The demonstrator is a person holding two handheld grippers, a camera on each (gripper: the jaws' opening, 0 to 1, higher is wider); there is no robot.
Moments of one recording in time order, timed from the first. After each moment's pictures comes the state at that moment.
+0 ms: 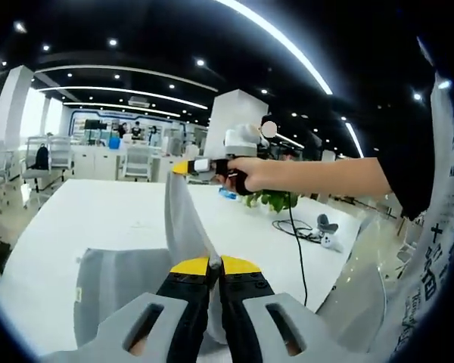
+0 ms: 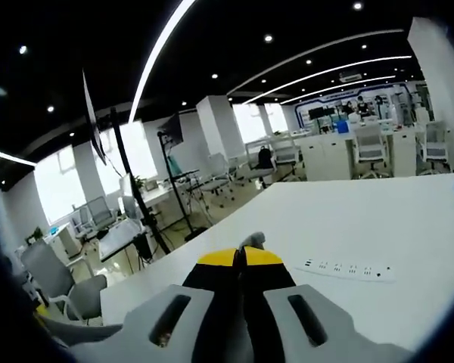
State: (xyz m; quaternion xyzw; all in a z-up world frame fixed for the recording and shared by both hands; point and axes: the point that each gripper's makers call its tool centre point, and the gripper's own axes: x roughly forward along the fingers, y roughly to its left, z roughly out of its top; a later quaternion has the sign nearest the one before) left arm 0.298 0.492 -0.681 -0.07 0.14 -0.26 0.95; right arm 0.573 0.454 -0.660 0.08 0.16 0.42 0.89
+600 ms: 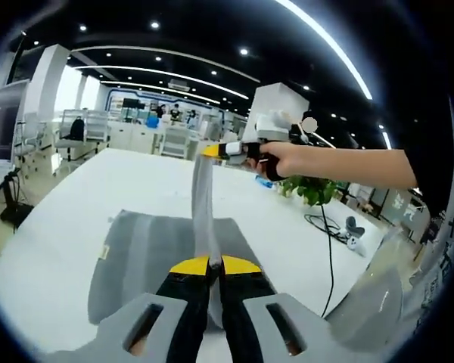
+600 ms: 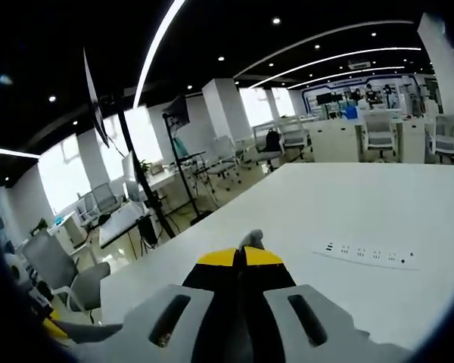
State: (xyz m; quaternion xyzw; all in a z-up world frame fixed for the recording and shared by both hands) left arm 0.292 0.548 -0.739 -0.11 0.18 -0.15 0.96; right arm 0.573 0.507 -0.705 0.06 0.20 0.44 0.87
